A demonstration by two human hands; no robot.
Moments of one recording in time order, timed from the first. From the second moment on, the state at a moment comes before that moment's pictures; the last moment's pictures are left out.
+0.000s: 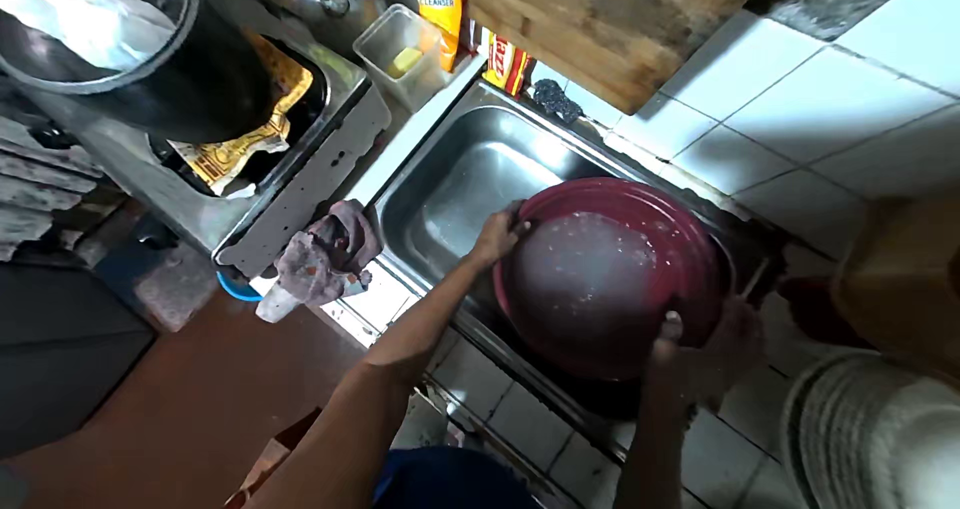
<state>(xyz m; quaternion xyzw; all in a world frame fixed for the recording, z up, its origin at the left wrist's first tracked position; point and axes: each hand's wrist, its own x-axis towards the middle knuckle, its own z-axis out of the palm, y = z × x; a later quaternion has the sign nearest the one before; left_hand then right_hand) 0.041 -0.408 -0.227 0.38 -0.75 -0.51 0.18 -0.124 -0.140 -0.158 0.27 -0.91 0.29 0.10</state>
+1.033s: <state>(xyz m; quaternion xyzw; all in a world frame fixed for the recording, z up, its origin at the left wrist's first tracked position) -0.040 -0.316 -0.243 0.24 -0.87 -0.42 0.02 -0.080 -0.170 -0.120 0.03 -0.78 0.61 -0.09</state>
